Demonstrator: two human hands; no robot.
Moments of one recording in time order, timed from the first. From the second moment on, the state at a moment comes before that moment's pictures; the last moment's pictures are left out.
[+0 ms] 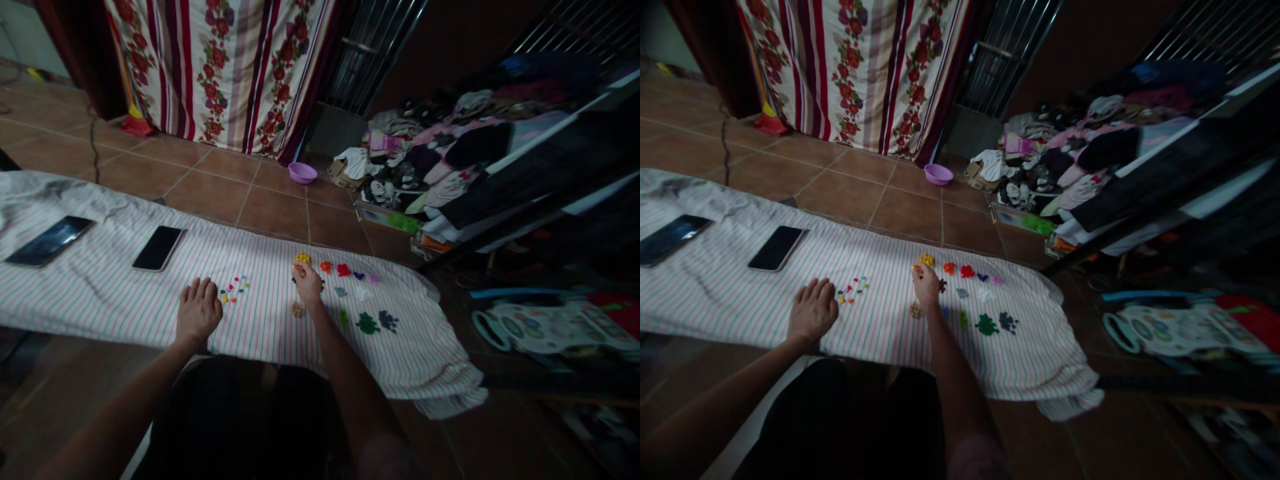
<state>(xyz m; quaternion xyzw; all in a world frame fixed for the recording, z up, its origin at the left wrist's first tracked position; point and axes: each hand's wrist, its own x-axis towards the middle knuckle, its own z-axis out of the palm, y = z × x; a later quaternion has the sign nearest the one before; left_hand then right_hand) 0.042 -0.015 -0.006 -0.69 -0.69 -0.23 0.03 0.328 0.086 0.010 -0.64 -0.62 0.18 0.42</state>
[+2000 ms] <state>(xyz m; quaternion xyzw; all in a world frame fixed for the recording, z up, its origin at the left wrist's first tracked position) 0.044 -0.014 -0.002 -0.69 -0.69 -0.21 0.03 0.209 0.069 0.027 -0.47 -0.86 0.10 0.18</state>
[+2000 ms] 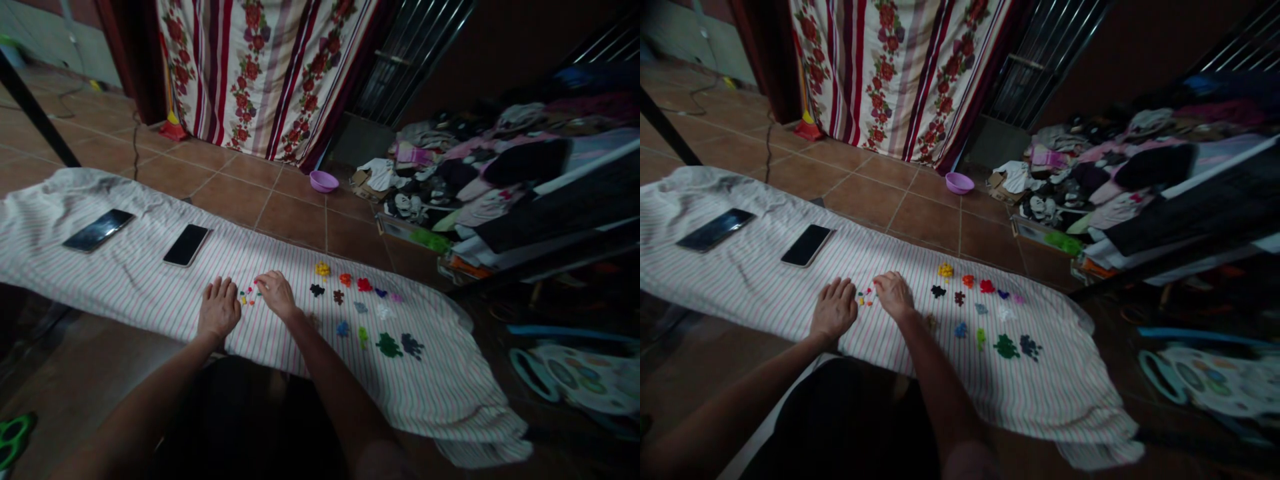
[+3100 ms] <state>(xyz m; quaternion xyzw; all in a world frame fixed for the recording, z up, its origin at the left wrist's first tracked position) 0.044 -0.015 -0.002 -0.70 -0.69 -0.20 0.04 0.212 0.055 0.021 -0.49 -0.84 0.09 0.22</state>
